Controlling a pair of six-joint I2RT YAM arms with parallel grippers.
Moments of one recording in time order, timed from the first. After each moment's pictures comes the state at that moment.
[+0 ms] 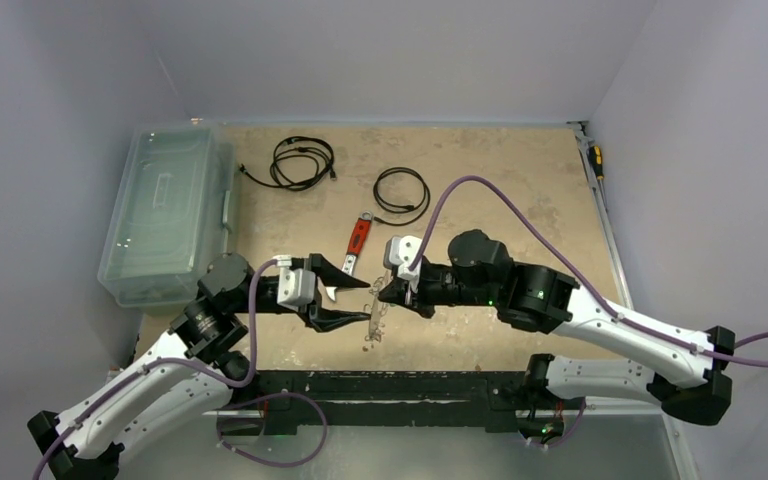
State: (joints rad) left arm -0.78 0.61 0.64 0.06 0.78 0.07; right arm 1.14 1.01 1.06 -0.41 -0.20 -0.15
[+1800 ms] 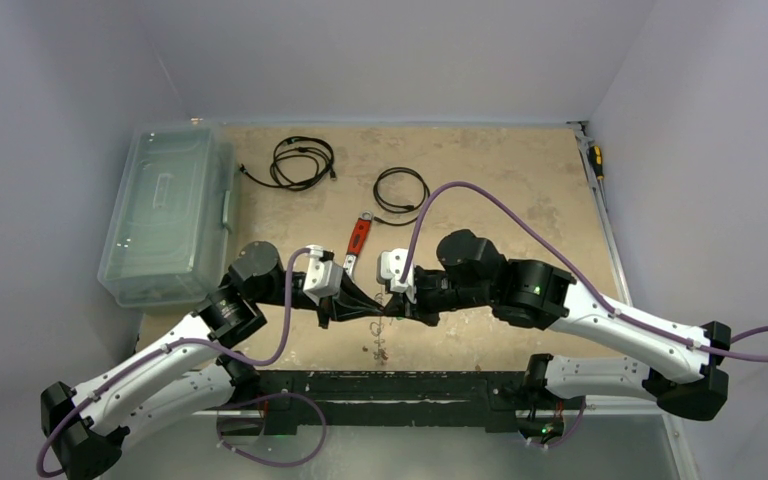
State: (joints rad) left arm -0.81 0.77 0.64 0.09 0.86 0.01; right arm 1.15 1.06 1.15 -0.61 -0.29 -0.23
